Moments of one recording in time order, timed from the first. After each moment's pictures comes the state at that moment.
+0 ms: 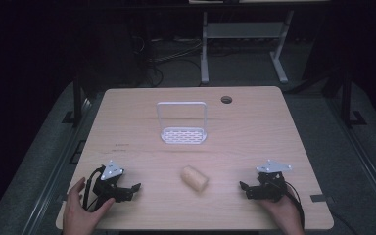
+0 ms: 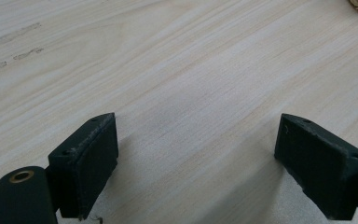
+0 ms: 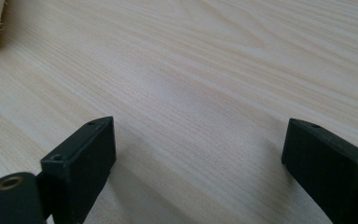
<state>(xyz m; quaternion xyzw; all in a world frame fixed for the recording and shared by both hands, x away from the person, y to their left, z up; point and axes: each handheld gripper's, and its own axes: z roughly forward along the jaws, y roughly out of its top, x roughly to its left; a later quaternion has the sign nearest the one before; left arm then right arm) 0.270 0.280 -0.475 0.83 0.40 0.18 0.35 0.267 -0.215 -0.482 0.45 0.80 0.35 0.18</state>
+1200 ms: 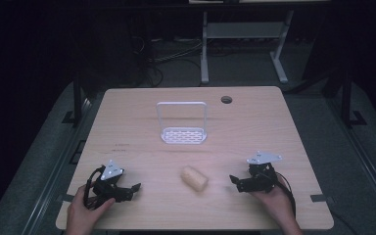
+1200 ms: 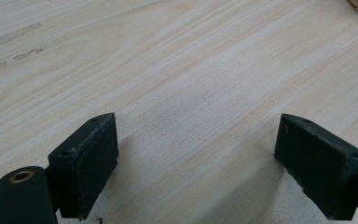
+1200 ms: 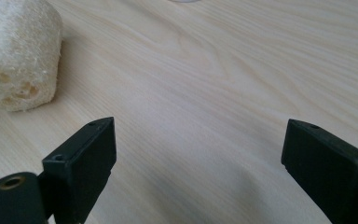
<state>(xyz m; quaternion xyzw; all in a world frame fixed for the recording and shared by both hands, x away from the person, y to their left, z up) 0.270 0.280 -0.475 0.83 0.40 0.18 0.35 0.285 -0.187 -0.458 0.42 0.81 0.37 0.16</state>
